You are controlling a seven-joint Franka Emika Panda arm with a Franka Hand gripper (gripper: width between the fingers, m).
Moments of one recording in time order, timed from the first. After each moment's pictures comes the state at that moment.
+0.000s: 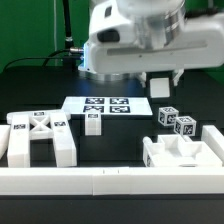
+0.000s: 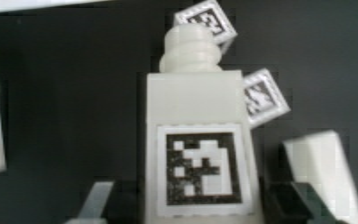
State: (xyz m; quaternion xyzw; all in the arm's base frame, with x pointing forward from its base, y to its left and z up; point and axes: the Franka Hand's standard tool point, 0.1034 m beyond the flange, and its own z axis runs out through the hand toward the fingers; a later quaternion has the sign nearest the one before) arm 0.545 0.054 0.117 -0.97 0.08 0.22 0.10
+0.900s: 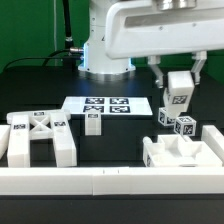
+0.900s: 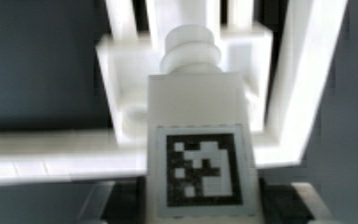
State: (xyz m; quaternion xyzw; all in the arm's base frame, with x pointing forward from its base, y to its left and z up) arm 0.605 0.063 0.130 -0.99 0.01 -0.17 0.04
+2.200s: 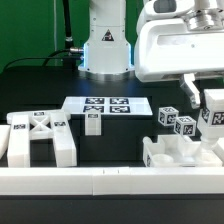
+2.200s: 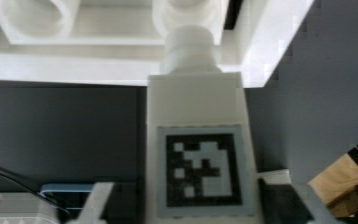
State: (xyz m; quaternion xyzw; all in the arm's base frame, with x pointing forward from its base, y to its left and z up) arm 0.634 0.104 0.109 -0.95 -0.04 -0.32 0.03
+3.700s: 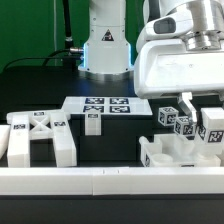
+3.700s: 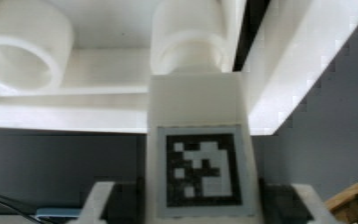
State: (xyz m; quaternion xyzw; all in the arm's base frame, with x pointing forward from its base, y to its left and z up) arm 0.630 0.104 0.080 -0.95 -0.05 -0.32 0.02
